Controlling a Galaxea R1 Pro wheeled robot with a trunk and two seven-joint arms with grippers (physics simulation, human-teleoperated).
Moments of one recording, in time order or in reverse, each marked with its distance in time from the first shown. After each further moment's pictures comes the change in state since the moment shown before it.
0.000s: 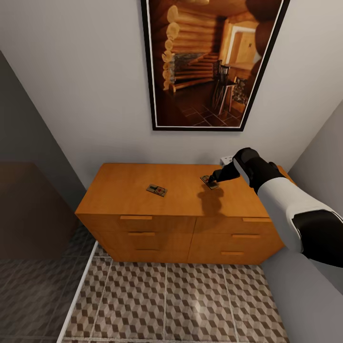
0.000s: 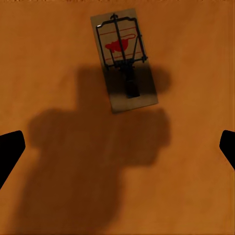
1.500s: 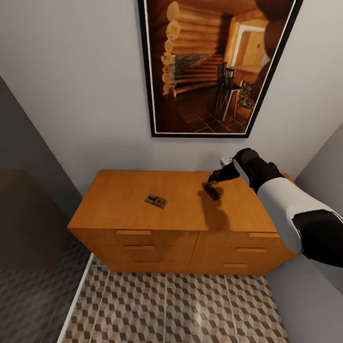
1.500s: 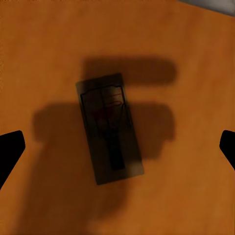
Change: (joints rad) left arm 0.000 0.000 0.000 0.000 0.000 0.000 0.000; right arm 0.000 0.000 0.000 0.009 -0.003 -0.022 0.005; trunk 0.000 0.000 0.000
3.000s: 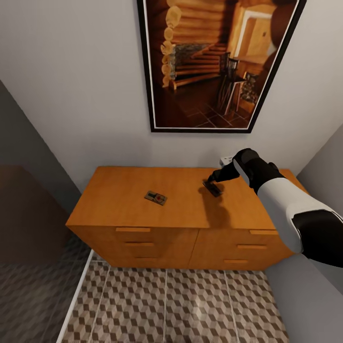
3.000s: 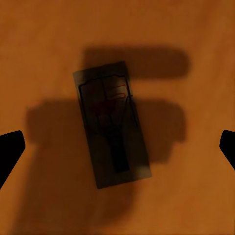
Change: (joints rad) left arm 0.000 0.000 0.000 0.000 0.000 0.000 0.000; right arm 0.000 0.000 0.000 0.003 -0.004 -0.004 0.004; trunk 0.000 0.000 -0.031
